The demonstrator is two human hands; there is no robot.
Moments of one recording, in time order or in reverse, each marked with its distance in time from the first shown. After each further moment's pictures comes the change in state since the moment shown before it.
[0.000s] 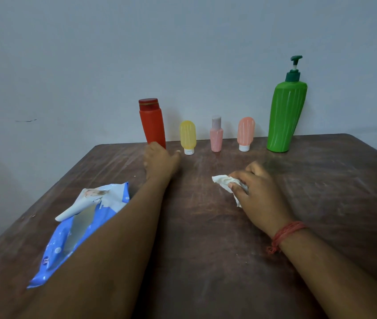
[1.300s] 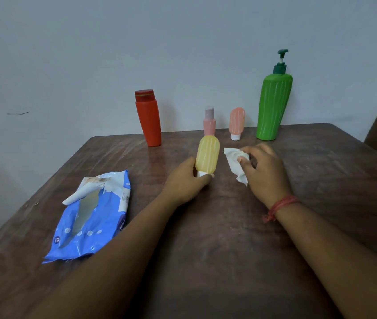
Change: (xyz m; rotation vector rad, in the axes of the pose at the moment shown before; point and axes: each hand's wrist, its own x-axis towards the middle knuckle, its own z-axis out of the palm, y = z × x) left_hand -0.127 0.024 -0.049 -0.160 -0.542 0.324; right_hand -0.002 0.004 -0.019 0.020 0.192 0.136
